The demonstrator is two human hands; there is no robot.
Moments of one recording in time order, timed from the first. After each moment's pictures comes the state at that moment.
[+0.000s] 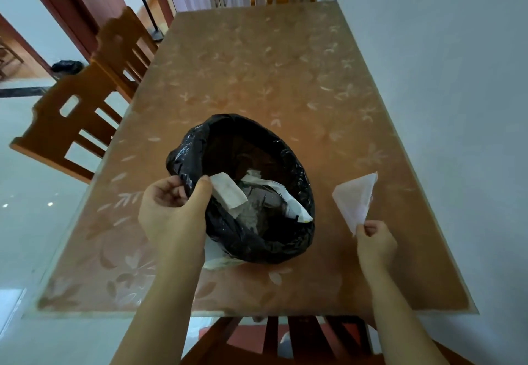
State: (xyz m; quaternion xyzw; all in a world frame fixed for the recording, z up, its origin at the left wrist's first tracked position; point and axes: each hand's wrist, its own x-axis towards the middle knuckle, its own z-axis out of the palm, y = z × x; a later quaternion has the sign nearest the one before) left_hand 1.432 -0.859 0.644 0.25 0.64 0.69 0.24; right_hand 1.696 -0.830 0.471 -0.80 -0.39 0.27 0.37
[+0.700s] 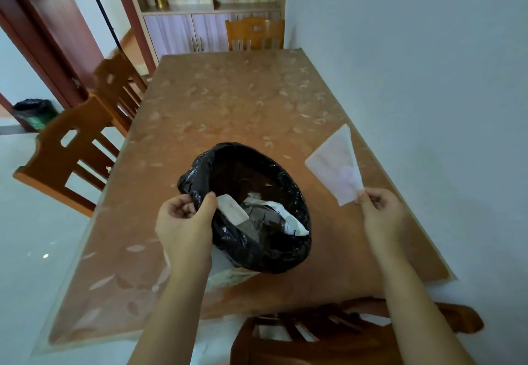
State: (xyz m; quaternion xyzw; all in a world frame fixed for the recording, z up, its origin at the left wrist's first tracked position) left_hand 1.363 -0.897 0.647 0.25 0.60 0.68 0.34; right_hand 1.630 -0.880 0.602 -0.69 -0.43 0.21 0.54
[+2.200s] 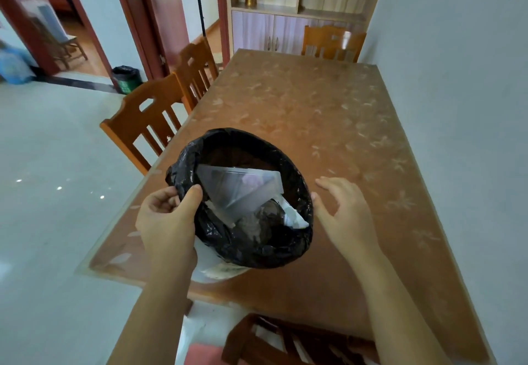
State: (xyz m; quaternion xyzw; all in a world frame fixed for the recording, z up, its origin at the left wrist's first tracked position) left_hand 1.329 -0.935 0.663 0.12 0.61 0.74 0.24; right_hand 1.543 -0.854 0.649 -0.52 -0.77 0.14 0.33
